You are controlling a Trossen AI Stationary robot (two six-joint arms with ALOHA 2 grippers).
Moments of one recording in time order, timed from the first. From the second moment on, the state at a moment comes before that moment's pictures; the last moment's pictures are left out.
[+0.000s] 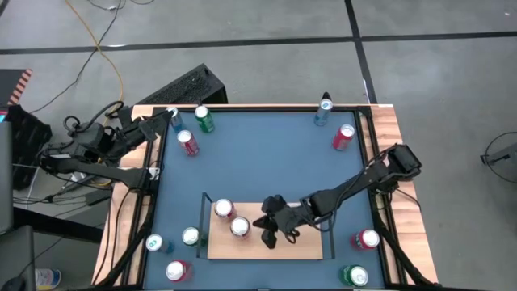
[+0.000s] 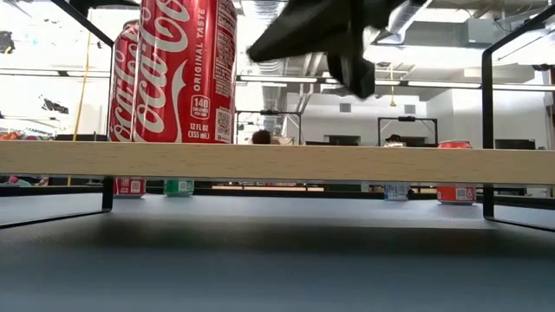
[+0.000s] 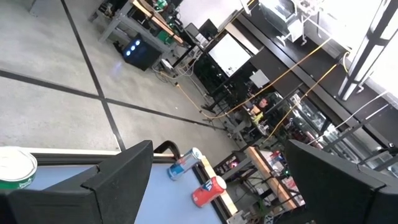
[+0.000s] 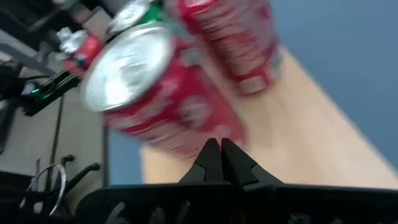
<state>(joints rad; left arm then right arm) -0.11 0.47 0.86 -0.24 -0.89 -0.71 0.43 1.80 1.19 0.04 0.29 0.80</state>
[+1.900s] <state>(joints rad) -0.22 0.85 1.03 -0.34 -0.08 -0.24 0.45 1.85 2.11 -1.16 0.45 0.58</state>
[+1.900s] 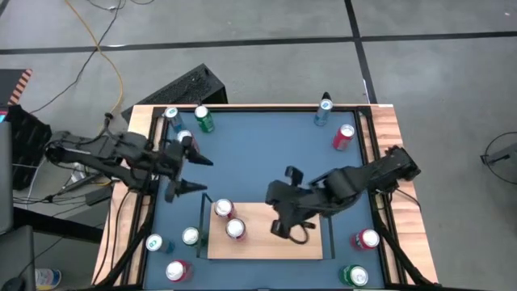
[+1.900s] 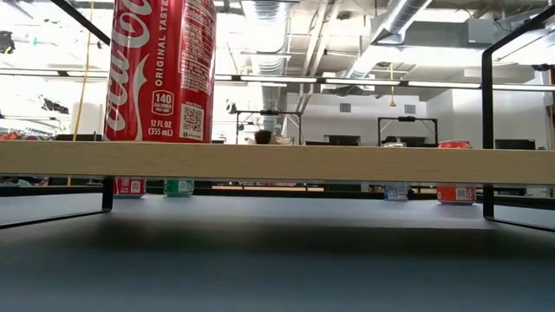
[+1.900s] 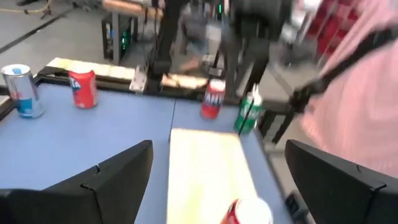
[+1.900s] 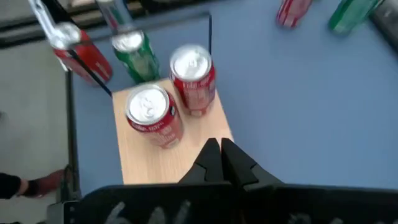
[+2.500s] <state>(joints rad) -0.52 1.13 1.52 -0.81 -0.38 -0.18 0.61 1.85 2.31 -1.22 0.66 0.52</state>
